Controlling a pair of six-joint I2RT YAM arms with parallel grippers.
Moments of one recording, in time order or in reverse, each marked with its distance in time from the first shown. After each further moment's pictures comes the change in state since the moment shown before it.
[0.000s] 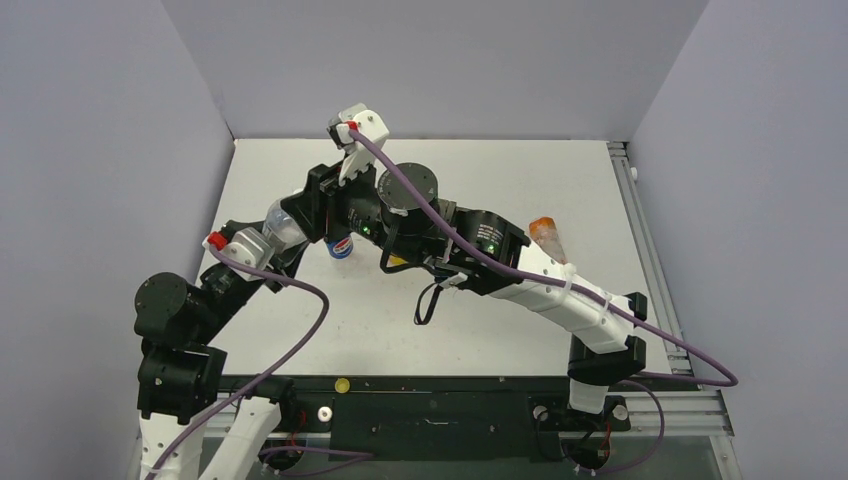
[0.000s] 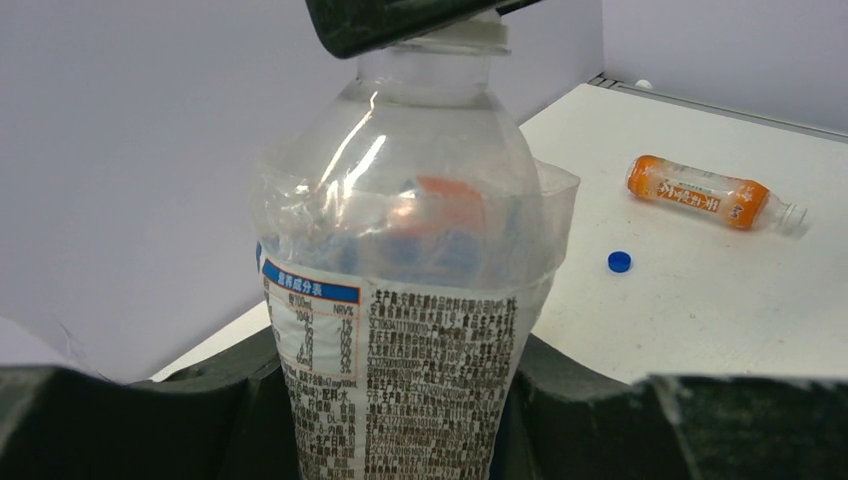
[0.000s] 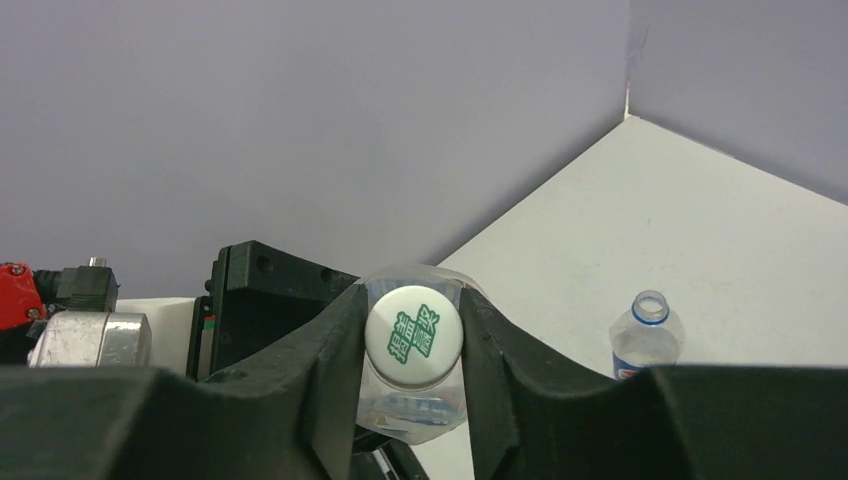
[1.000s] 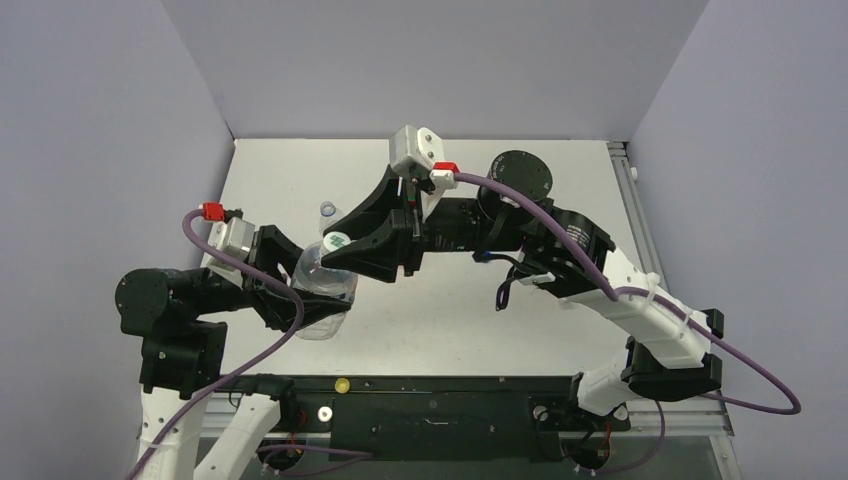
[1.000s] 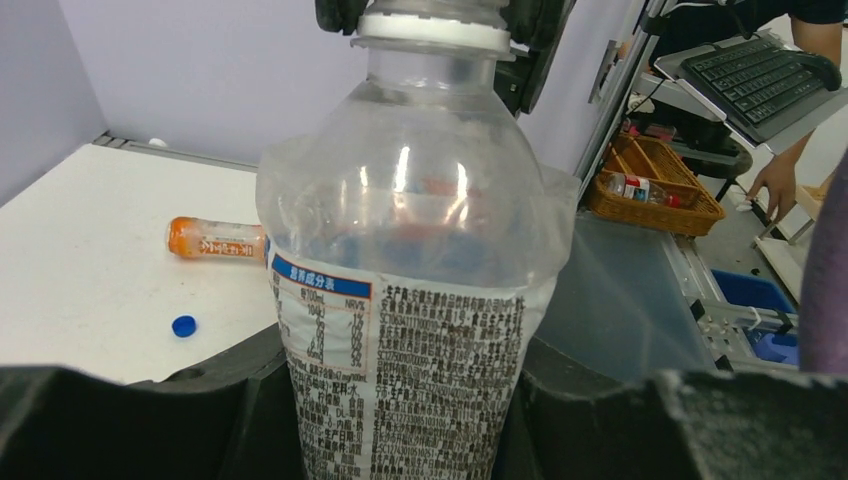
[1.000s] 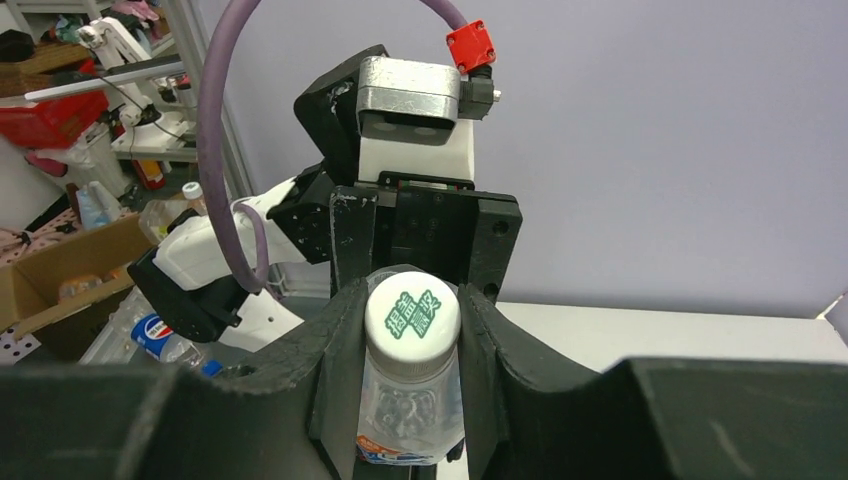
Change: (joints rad) left arm -0.011 0.117 0.068 0.386 0.772 -0.845; right arm -0.093 -0.313 -0.302 0.155 -0.758 -0.247
